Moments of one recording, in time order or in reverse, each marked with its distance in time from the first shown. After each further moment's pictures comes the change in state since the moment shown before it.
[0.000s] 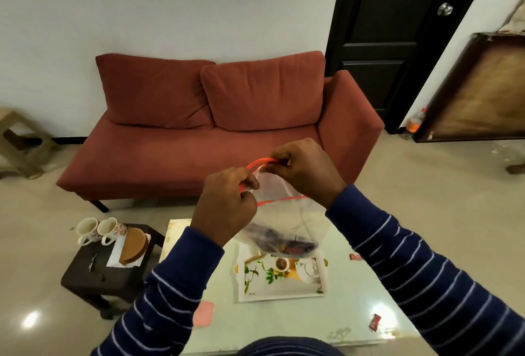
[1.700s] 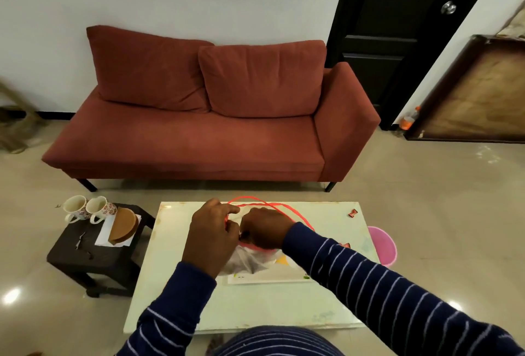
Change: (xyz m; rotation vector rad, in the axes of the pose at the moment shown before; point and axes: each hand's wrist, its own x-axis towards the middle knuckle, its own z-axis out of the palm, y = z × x) left_hand -0.079 -0.031 0.028 0.044 -0.057 -0.347; right_hand -0.065 -0.012 0.132 -0.144 -0.801 0.070
